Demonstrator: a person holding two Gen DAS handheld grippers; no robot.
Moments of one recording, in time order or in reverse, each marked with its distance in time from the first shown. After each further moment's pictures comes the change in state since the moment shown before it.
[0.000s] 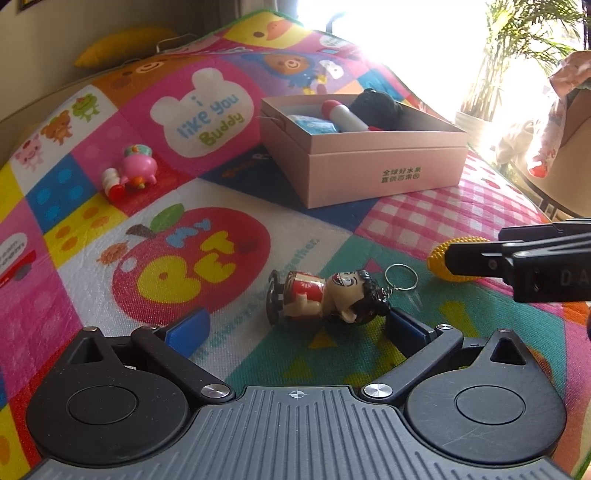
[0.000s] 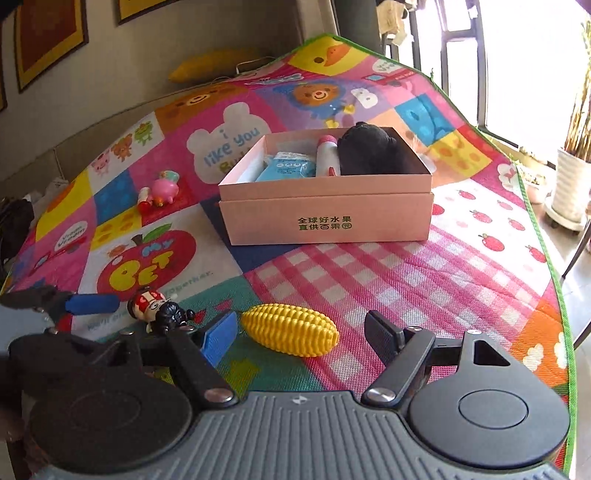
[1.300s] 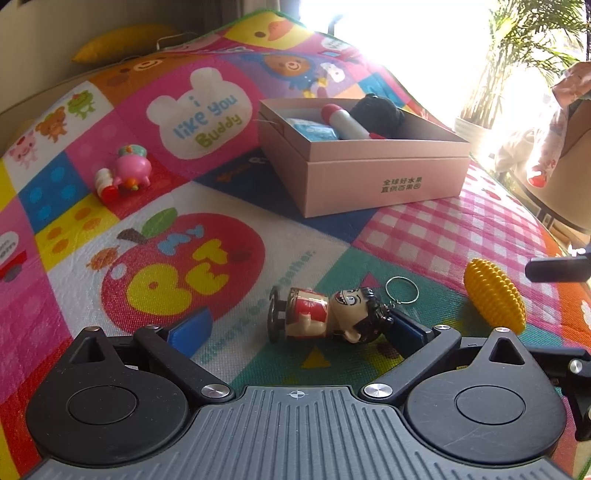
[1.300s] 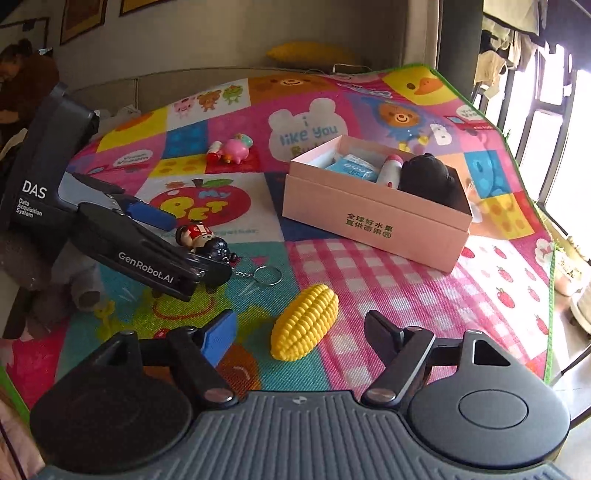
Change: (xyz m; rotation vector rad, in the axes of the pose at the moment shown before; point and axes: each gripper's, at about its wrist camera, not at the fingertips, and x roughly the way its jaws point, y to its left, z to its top) left arm 0.009 0.001 0.008 -0.032 -0.007 -0.019; right arm -0.034 0.004 -0.024 -0.371 -0.006 0.127
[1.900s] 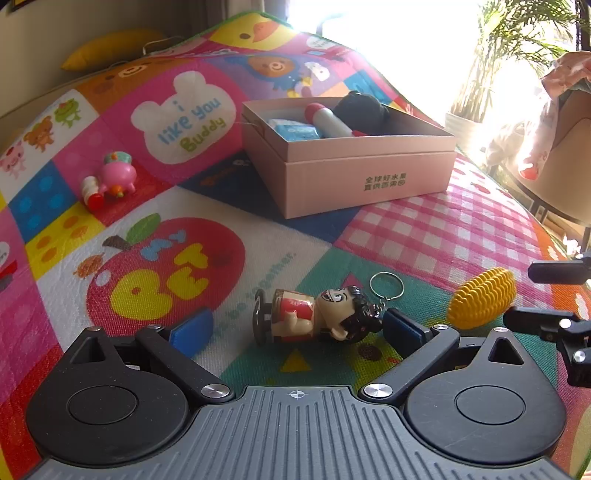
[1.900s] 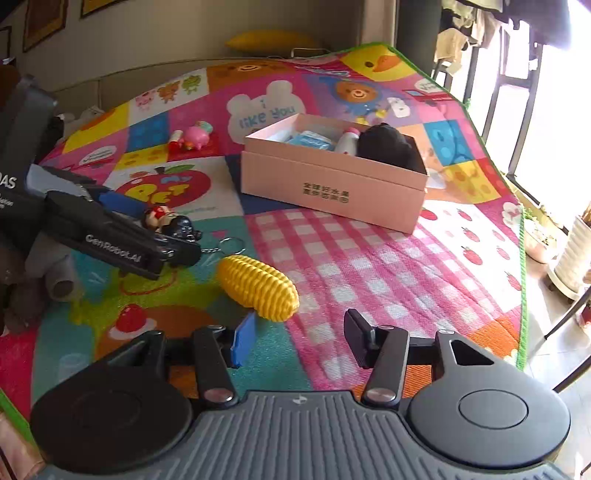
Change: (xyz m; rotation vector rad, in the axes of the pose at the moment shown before) left arm 0.002 -0.012 0.002 0.032 0.000 -0.017; right arm -0.005 -0.015 -0.019 0.082 0.032 -0.126
